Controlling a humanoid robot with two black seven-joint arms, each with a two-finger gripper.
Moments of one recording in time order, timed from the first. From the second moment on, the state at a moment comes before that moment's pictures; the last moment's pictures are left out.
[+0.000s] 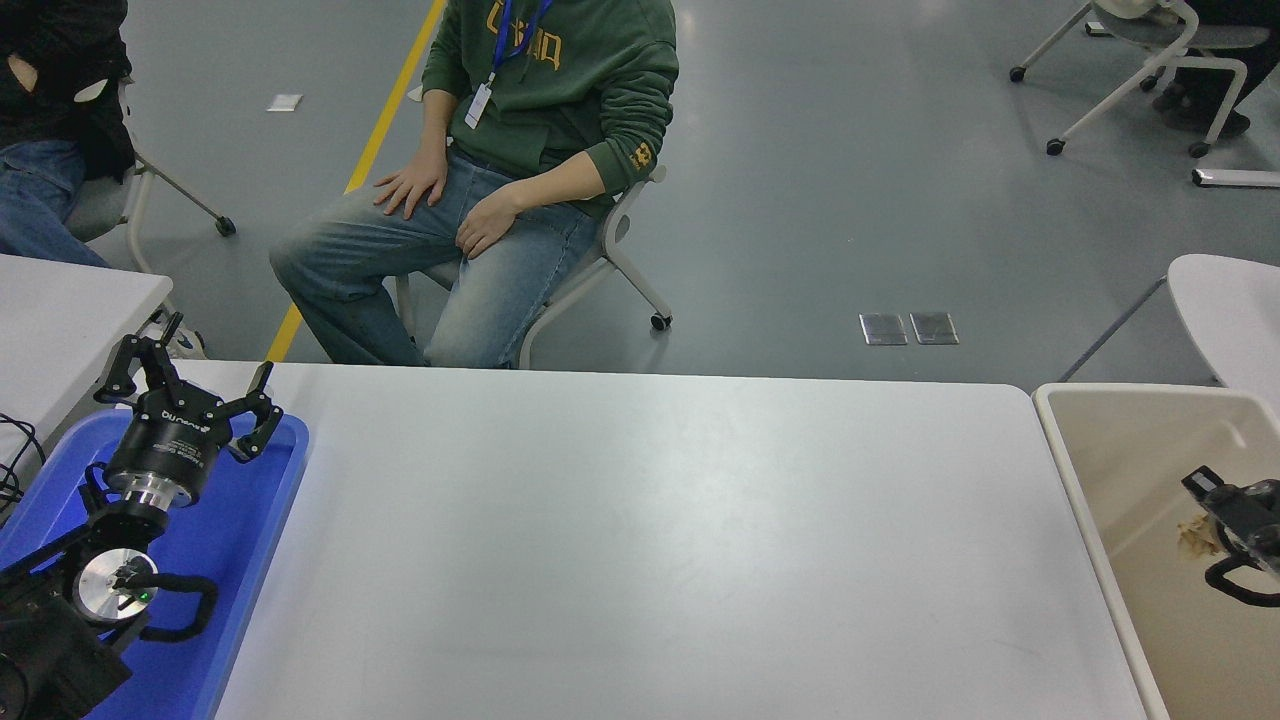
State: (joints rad) left arm -0.56 0.46 -0.57 -0.39 -0.23 -0.70 -0.60; right arm 0.80 -0.44 -0.09 0.19 -0.52 0.00 -0.30
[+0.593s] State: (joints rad) left arm -0.56 0.46 -0.57 -0.39 -0.23 -0.70 -0.60; right arm 0.81 -0.43 -0.07 0.16 -0.50 -0.01 -0.31
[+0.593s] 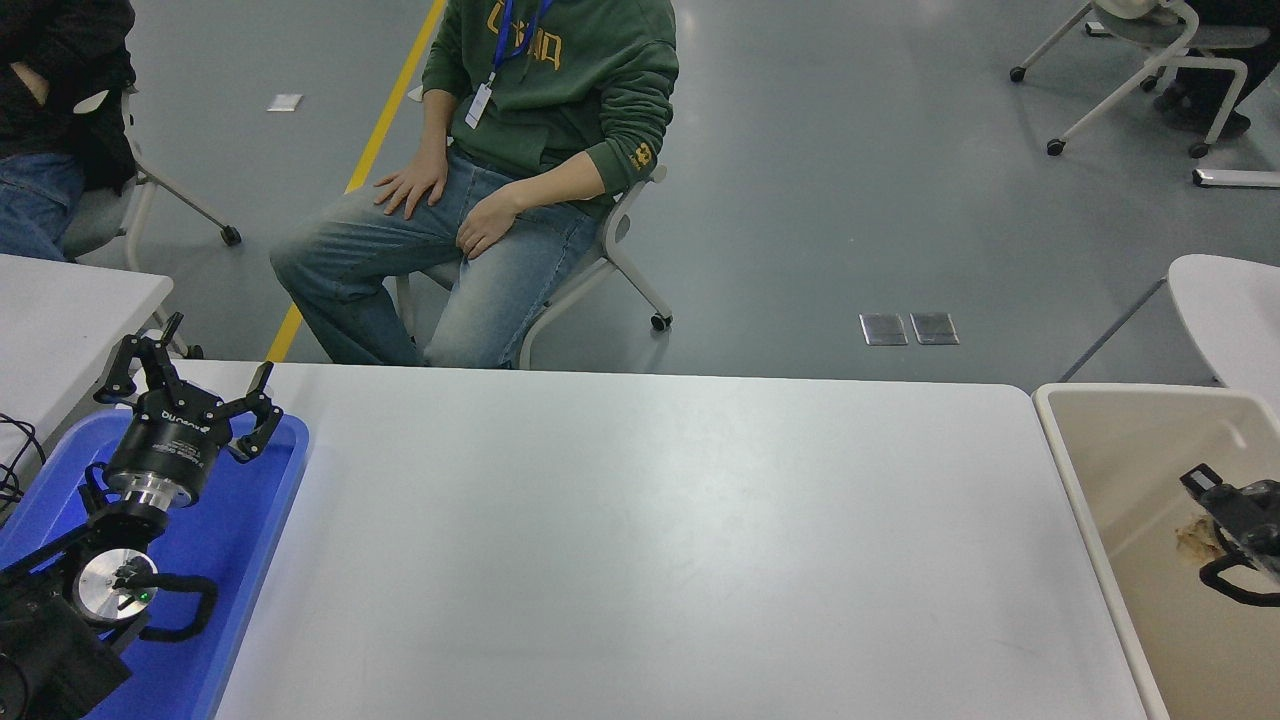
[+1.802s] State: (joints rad) left arm -0.56 0.46 -0.57 -0.39 -0.23 -0.70 -0.60; right arm 0.84 -0.55 0.29 0.27 -0.32 0.01 -0.25
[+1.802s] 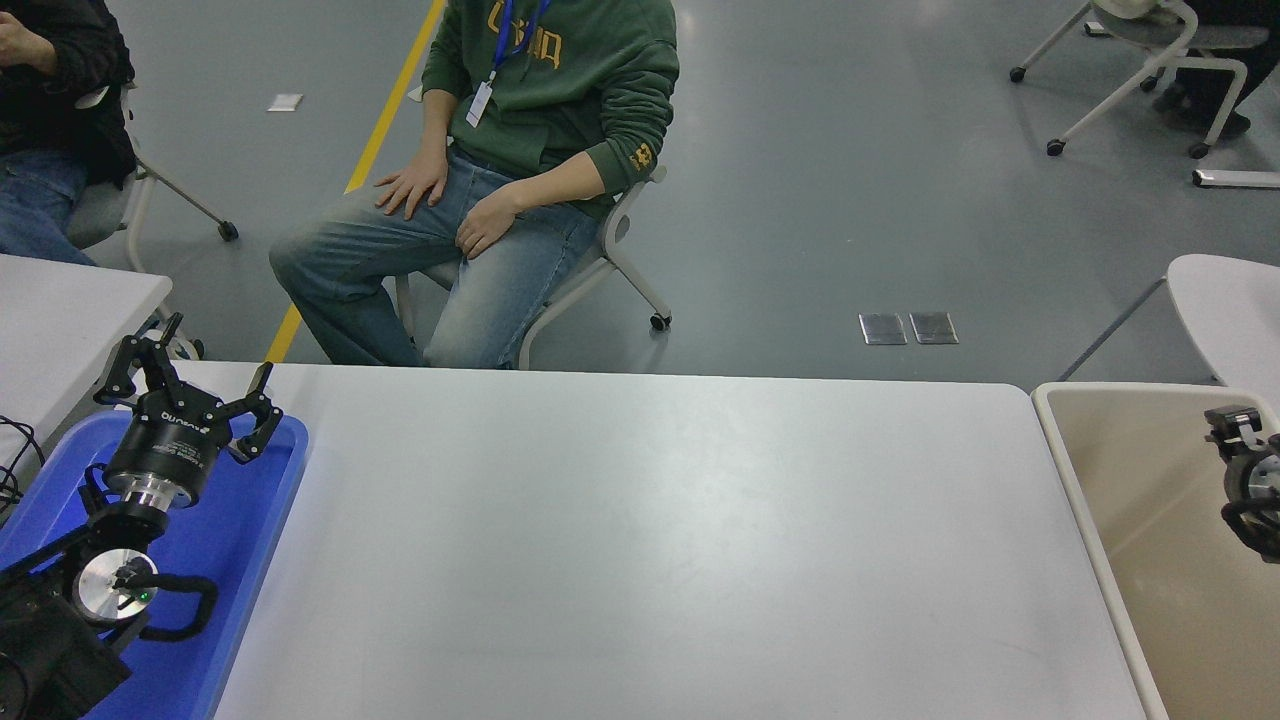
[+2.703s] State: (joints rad) left arm -0.56 0.46 -0.57 -0.39 -0.23 -0.70 -0.60; right arm 0.70 -0.60 0.74 0.92 -0.26 0.01 -0.11
